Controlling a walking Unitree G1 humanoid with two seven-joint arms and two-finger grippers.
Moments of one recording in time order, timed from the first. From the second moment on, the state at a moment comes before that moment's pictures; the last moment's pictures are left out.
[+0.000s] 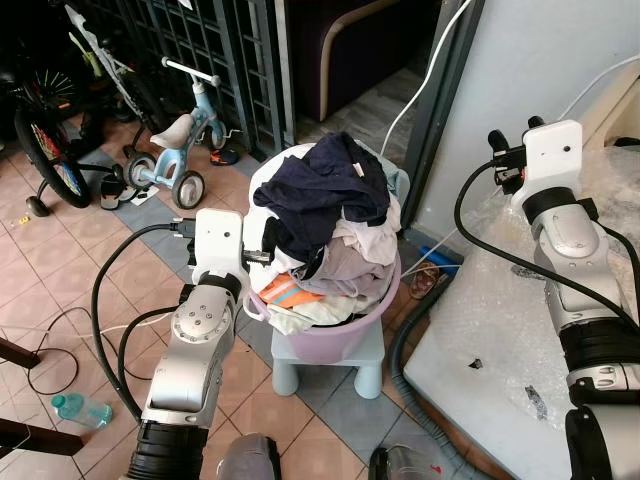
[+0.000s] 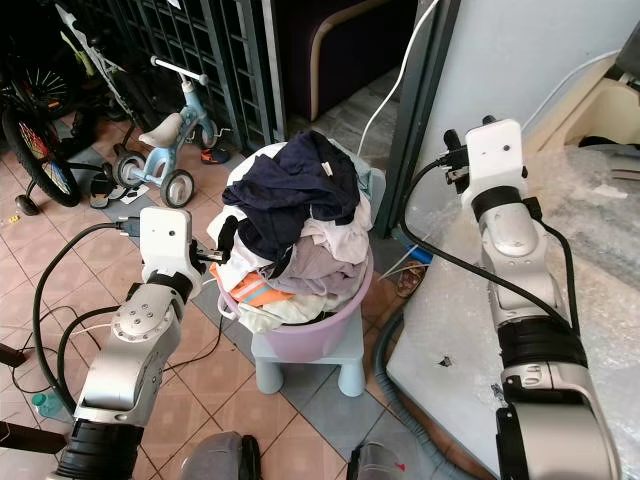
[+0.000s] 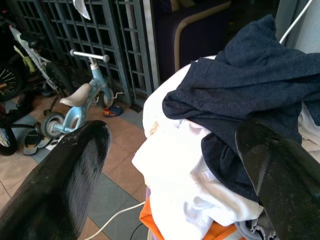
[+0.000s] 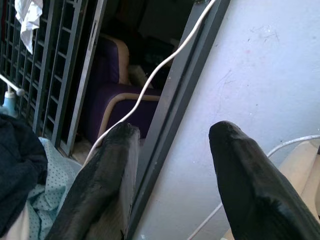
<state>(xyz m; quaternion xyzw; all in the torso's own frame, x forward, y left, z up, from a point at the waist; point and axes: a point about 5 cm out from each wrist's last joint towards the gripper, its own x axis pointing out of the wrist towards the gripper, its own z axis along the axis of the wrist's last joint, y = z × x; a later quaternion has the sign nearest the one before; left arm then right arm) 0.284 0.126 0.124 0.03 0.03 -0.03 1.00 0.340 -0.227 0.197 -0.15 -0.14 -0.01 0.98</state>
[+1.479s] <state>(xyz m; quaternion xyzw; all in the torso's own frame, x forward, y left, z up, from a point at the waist) 0.265 0.127 0.095 0.03 0.07 -0.03 1.00 0.288 -0.182 0.122 -0.07 0.02 0.07 1.00</state>
